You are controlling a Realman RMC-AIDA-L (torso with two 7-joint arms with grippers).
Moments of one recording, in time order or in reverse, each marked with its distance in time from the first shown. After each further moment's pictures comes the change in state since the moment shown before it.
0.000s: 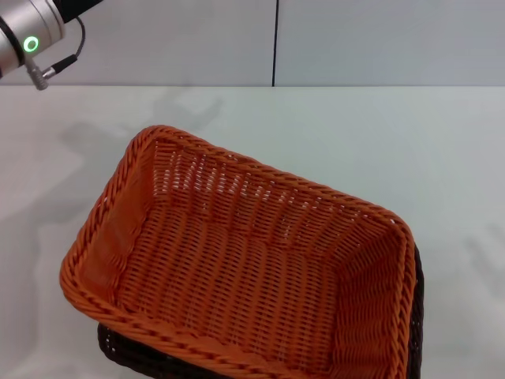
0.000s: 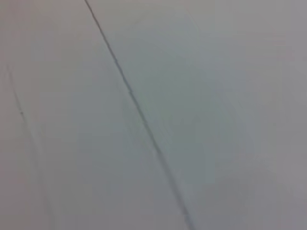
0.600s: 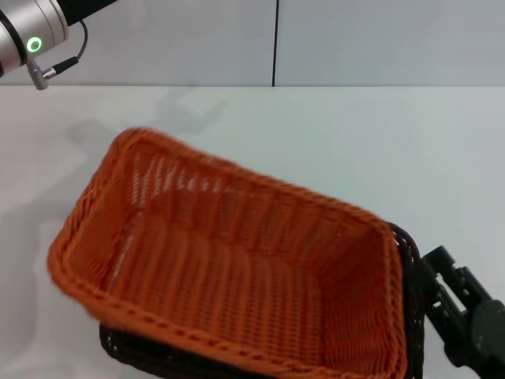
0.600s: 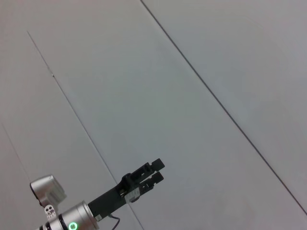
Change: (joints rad) left arm -0.012 0.037 0.068 0.015 0.011 0.018 -0.009; right arm -0.104 0.008 -0.317 0.513 -0.007 0.049 -0.399
